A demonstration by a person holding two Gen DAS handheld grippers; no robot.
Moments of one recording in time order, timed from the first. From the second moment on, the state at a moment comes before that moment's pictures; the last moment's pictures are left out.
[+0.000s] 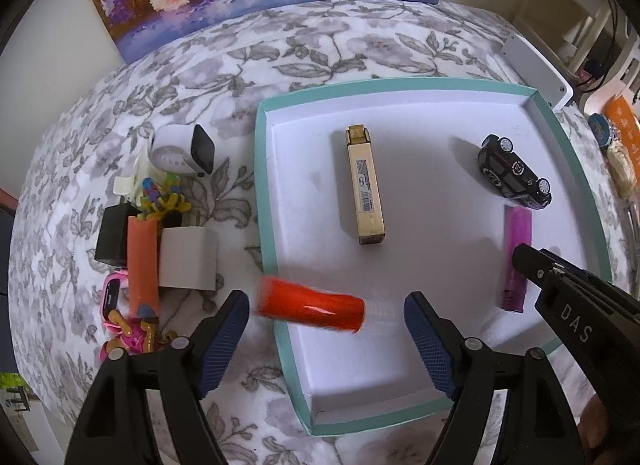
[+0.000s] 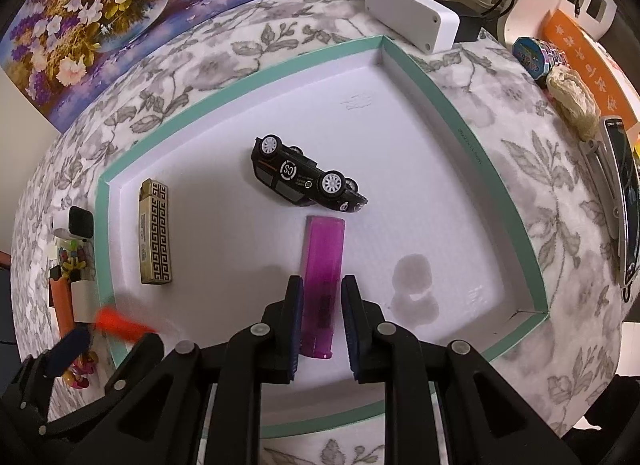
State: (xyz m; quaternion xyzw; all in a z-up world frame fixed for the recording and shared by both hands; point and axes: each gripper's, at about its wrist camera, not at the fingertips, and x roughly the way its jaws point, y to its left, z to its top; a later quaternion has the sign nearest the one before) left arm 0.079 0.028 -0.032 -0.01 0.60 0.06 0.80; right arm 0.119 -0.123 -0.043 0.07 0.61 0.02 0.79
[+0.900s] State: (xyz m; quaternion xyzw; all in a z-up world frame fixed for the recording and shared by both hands) left arm 0.057 0.173 -0.010 -0.21 0.55 0.20 0.78; right arm 0.110 -0.100 -0.025 0.04 0.58 0.05 0.81
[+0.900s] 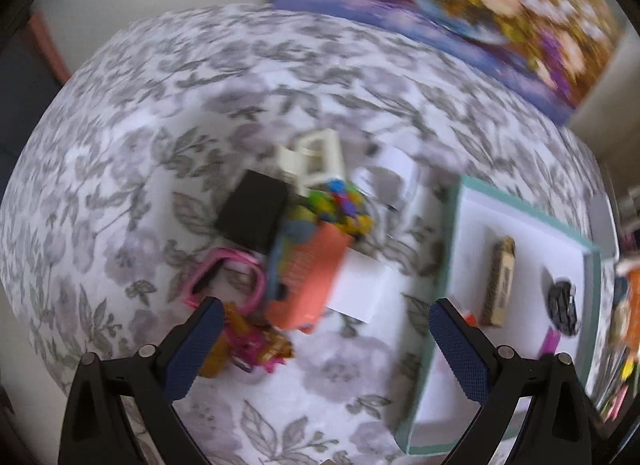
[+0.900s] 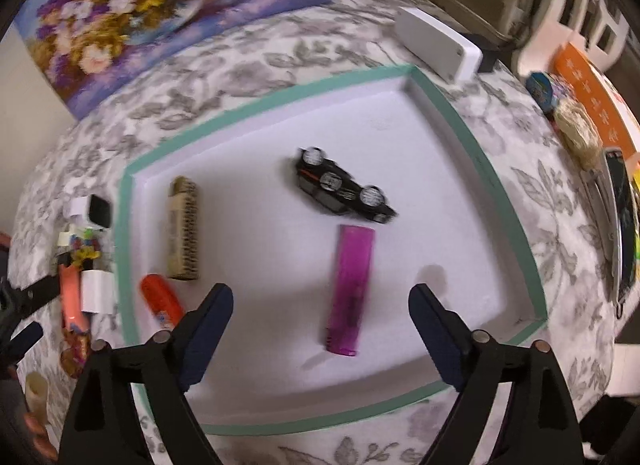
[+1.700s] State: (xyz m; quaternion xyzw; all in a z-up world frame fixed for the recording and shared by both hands) left arm 0.007 0.268 0.026 -0.28 0.49 0.26 0.78; right arm 0.075 0.027 -0.002 -0.03 0.55 0.16 0.82
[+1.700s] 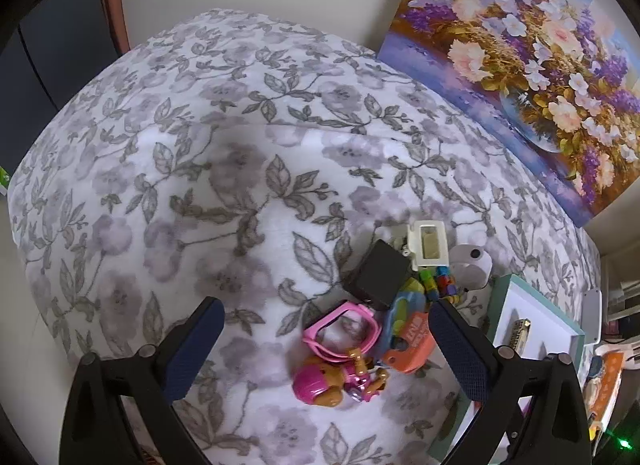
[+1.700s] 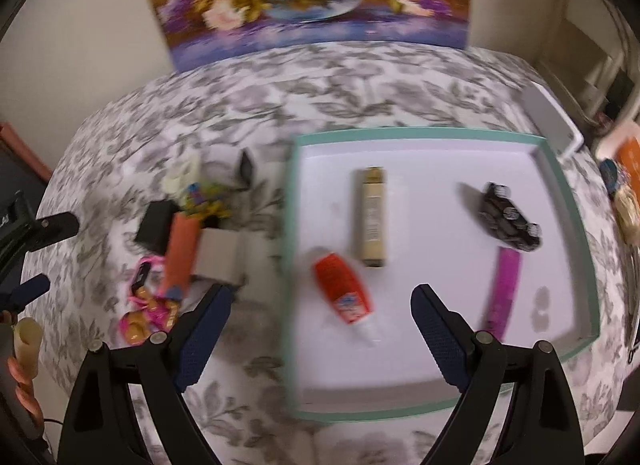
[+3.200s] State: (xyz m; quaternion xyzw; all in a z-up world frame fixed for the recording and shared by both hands) left arm -0.035 0.338 -0.031 -0.37 0.52 0.31 0.70; right arm 0.023 0.171 -0.060 -0.10 0.61 0.25 0.75
